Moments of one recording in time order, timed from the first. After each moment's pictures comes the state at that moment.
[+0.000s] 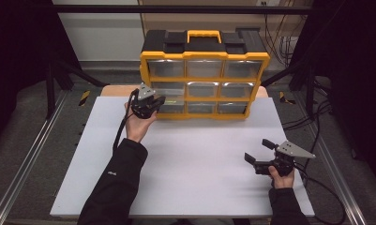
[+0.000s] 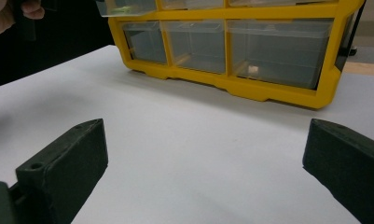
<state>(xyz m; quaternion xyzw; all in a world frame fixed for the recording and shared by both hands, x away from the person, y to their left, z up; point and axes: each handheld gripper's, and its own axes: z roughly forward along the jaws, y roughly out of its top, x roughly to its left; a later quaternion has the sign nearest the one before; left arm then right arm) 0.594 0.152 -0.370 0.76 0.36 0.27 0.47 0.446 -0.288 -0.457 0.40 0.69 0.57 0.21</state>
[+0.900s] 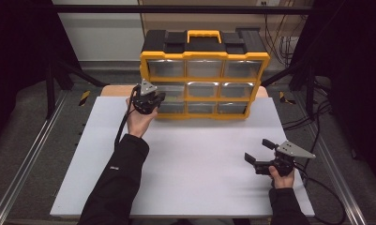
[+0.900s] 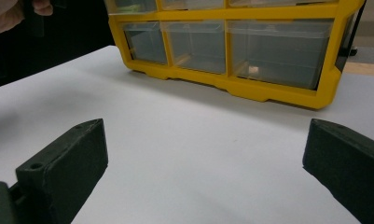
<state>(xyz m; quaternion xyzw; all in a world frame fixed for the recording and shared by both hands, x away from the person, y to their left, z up) 0.608 0.149 -0.367 0.76 0.36 0.28 0.45 0.446 -0.288 -0.457 0.40 0.69 0.57 0.21</state>
